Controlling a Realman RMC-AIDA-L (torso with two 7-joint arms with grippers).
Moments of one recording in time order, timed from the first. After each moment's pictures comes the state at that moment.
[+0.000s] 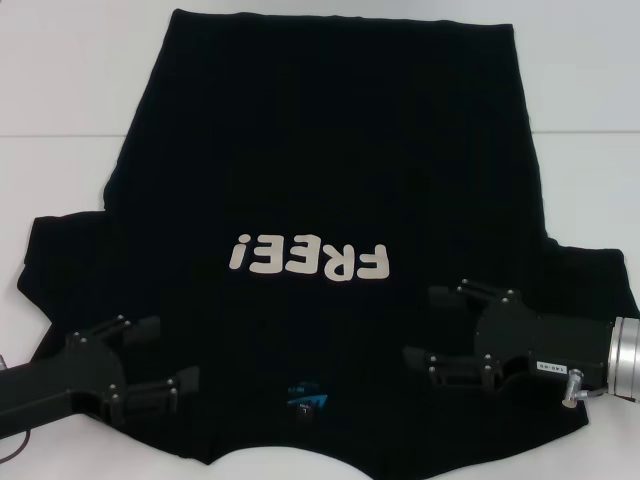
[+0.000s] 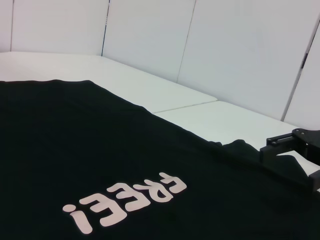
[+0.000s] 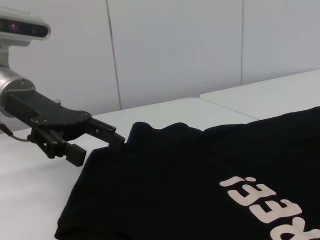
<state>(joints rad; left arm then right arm) -0.34 -2.14 0.39 0.71 2.16 1.62 -1.19 0.55 2.10 -0.67 -0.41 -1.99 -1.40 0.99</state>
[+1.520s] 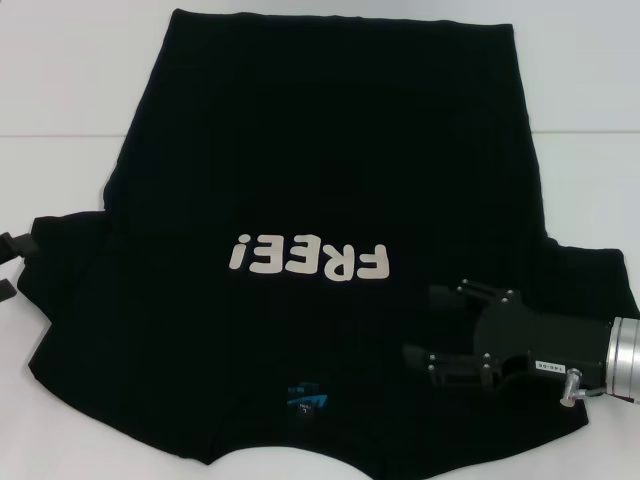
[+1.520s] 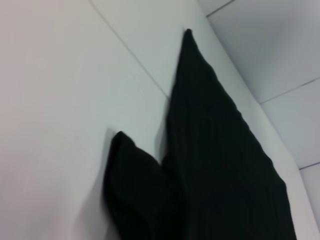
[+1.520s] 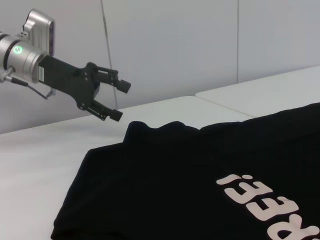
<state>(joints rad) -0.43 -2.00 0.13 0.71 2.28 1.42 -2.32 0.55 2.10 -0.67 -0.41 -1.99 -1.39 1.00</state>
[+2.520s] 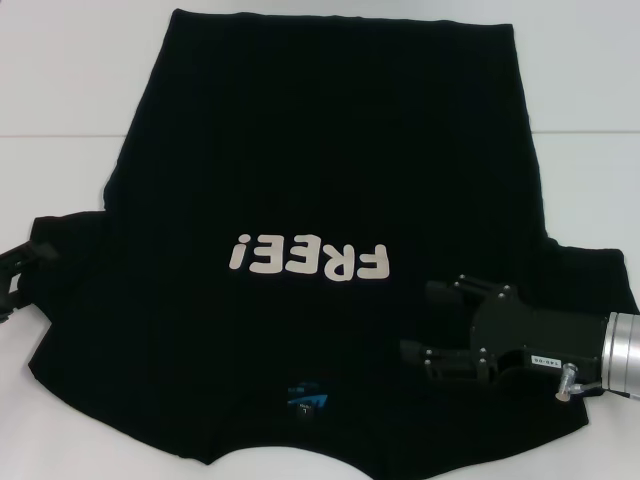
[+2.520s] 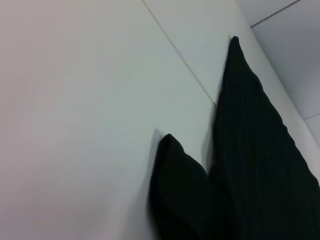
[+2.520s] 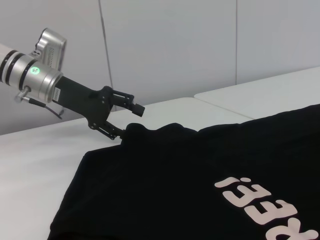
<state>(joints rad) -0.47 -2.01 0.16 0.57 2.27 1.18 -2.30 0.56 2.10 -0.66 -0.40 -1.99 -1.38 1.00</state>
